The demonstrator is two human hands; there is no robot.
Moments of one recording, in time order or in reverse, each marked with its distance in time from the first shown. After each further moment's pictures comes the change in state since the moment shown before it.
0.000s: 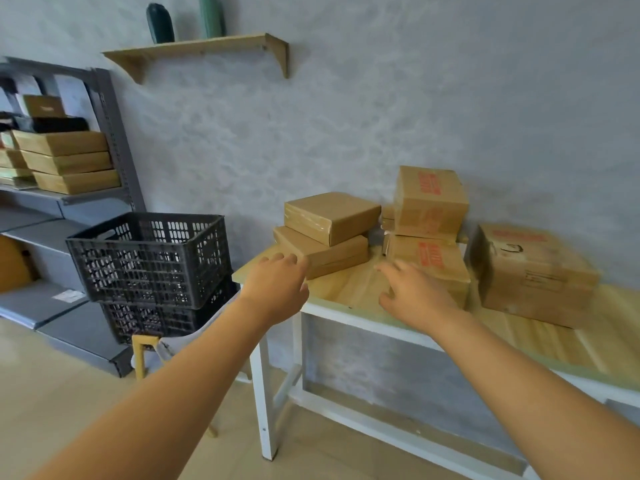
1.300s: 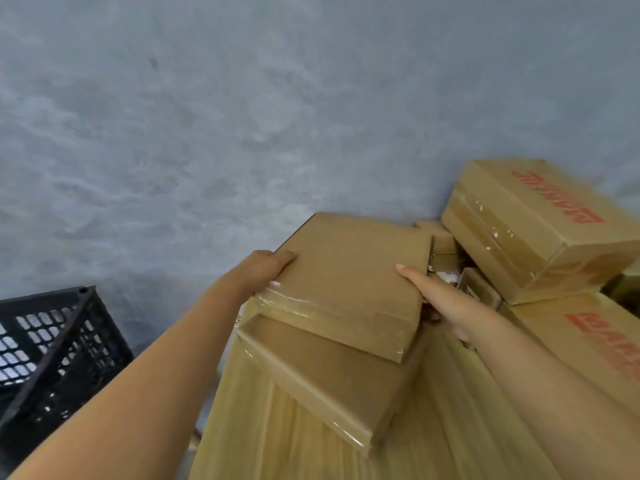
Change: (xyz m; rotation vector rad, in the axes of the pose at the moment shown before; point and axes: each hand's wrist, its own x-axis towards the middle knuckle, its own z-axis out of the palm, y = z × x) left_hand 0.462 -0.228 0.309 -1.173 -0.581 -0.341; right_hand 0.415 0.083 0.173 1.112 0.041 0.977
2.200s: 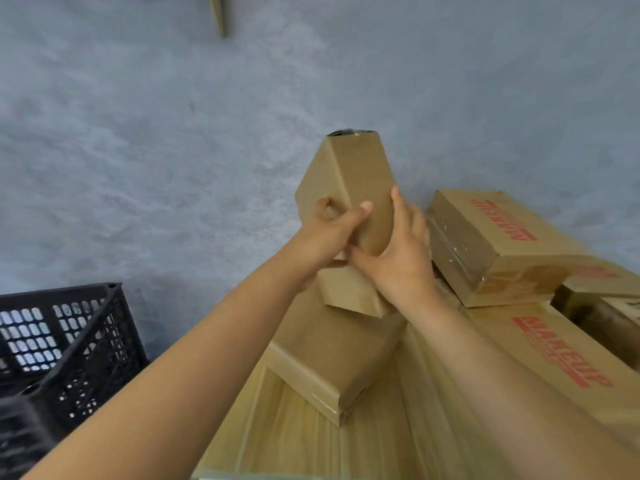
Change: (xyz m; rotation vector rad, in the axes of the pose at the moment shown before) left_hand -0.178 0.125 0.041 -0.411 -0.034 0.355; right_hand -0.126 -0.073 0.027 -0.402 0.502 -0.883
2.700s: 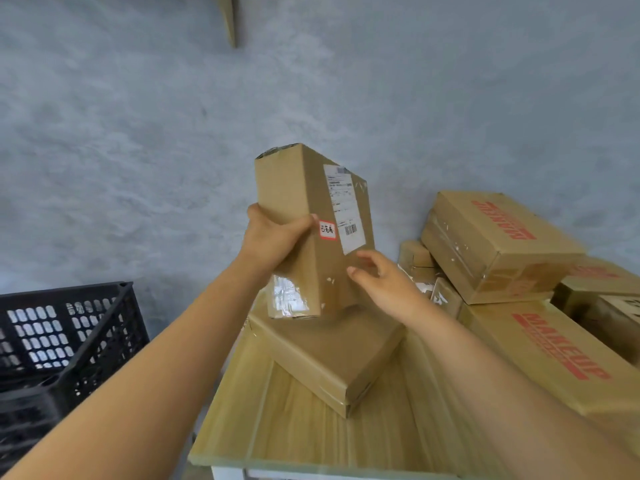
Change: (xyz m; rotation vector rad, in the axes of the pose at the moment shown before) left_hand 0.001 -0.028 -0.061 0.046 0.404 0.025; right_hand -0.019 0.017 0.017 0.219 -0.464 0.228
